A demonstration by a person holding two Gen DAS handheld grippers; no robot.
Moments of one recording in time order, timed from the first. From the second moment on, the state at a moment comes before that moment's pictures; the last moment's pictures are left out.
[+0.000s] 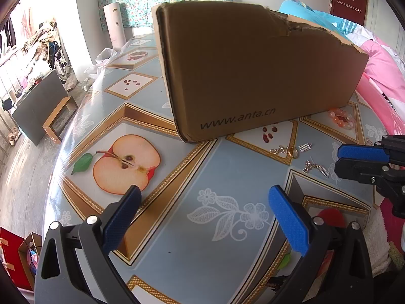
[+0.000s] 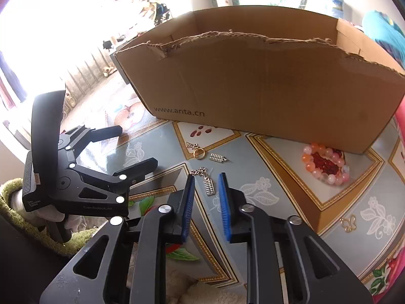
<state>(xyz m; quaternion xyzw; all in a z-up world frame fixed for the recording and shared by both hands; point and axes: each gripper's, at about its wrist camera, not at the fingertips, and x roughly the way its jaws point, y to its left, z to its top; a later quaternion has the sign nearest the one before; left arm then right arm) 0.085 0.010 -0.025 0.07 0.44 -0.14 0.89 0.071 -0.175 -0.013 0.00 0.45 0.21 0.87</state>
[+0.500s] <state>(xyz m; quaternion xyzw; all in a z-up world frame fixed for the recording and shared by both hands) 0.084 0.011 -0.025 0.07 0.44 -0.14 0.89 0.079 -0.155 -0.028 -0.07 0.45 0.22 0.86</state>
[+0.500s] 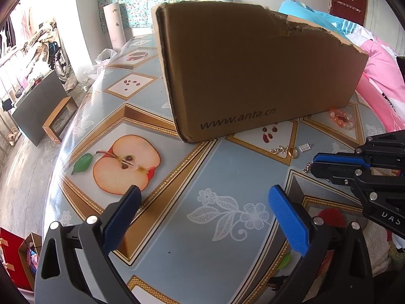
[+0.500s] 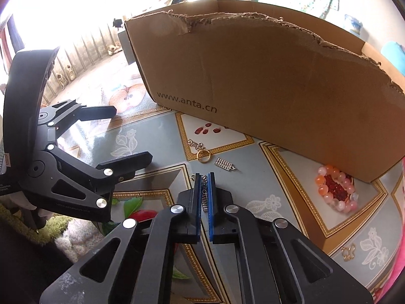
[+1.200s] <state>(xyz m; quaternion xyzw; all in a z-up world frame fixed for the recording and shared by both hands) 0.082 0.006 -0.009 0.06 0.41 -0.19 0.89 0.063 -0.210 0.007 0.07 0.41 0.23 0.88</state>
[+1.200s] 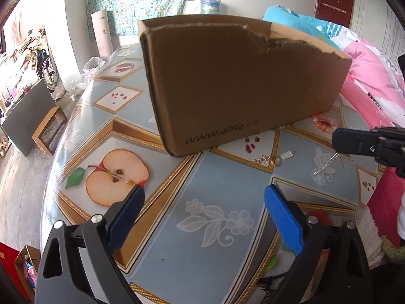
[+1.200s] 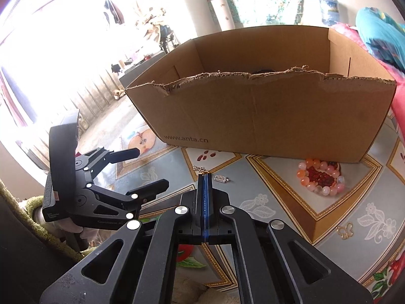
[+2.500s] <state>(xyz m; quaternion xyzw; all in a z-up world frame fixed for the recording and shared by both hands) 0.094 -0.077 -0.014 0.18 0.42 -0.30 0.84 0.082 -0.235 -0.010 0.13 0.43 0.25 0.86</state>
